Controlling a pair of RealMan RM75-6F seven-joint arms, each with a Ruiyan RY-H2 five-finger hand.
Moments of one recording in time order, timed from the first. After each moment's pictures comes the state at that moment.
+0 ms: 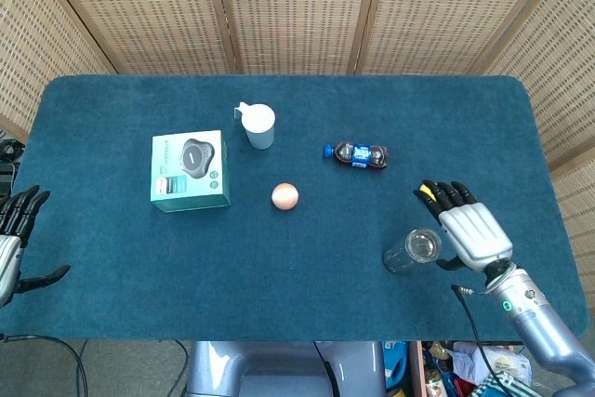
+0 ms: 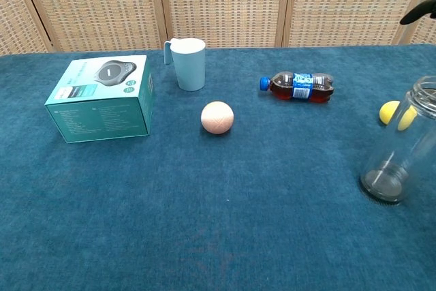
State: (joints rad) left arm -0.12 -0.94 -0.06 -1.84 1.49 1.47 0.03; right arm 0.58 -0.77 0.10 -2.13 -1.10 0.98 -0.37
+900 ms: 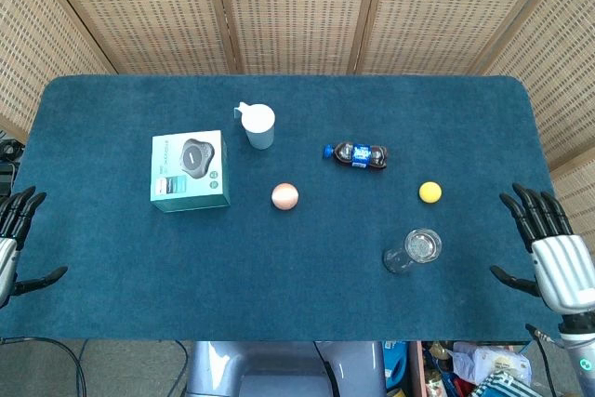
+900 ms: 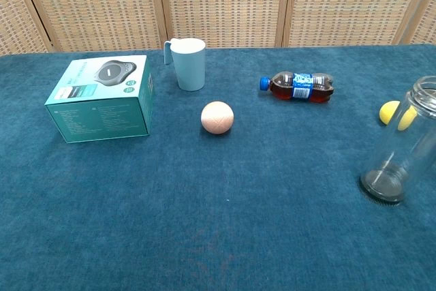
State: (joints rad) left arm -0.11 -0.94 -0.05 -1.83 1.52 1.49 0.01; right arm 0.17 -0.99 0.02 -1.72 -1.60 1.61 0.04
